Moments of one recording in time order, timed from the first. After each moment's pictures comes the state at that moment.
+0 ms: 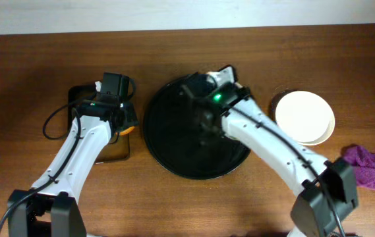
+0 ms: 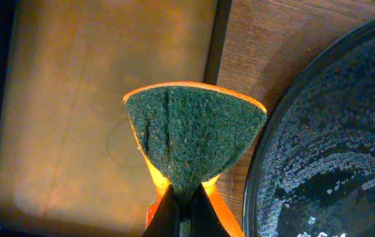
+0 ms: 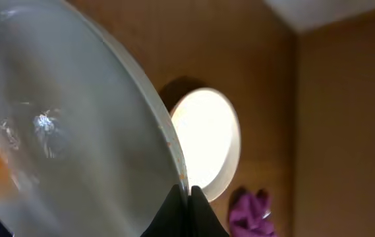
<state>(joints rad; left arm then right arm) -0.18 1.61 1.17 -0.74 -0.18 -0.42 0.65 1.82 1.60 -1.23 0.89 0.33</state>
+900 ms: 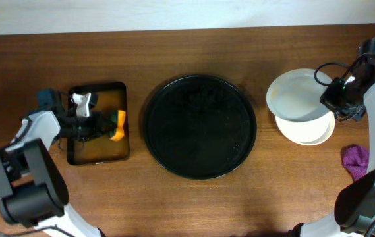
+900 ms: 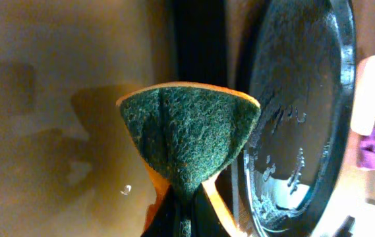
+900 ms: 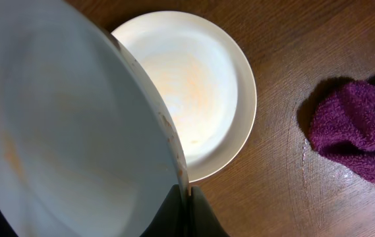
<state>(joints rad) 0.33 1.94 1.16 -0.70 0.77 0.20 -0.31 1.73 1.60 -1.20 0.00 0.38</state>
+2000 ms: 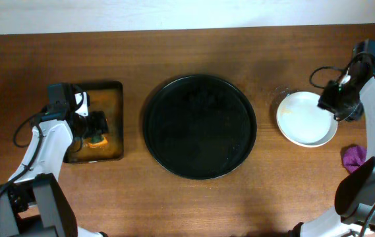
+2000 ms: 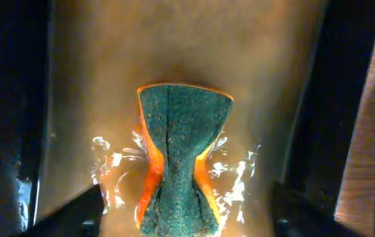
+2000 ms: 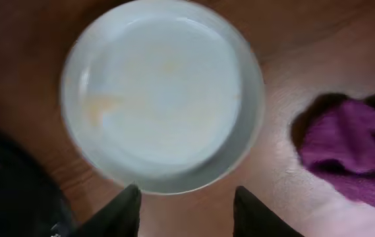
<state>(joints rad) 0.19 1.67 1.07 -0.61 0.06 -0.04 -0.31 1.79 1.60 -1.19 0.01 0.24</state>
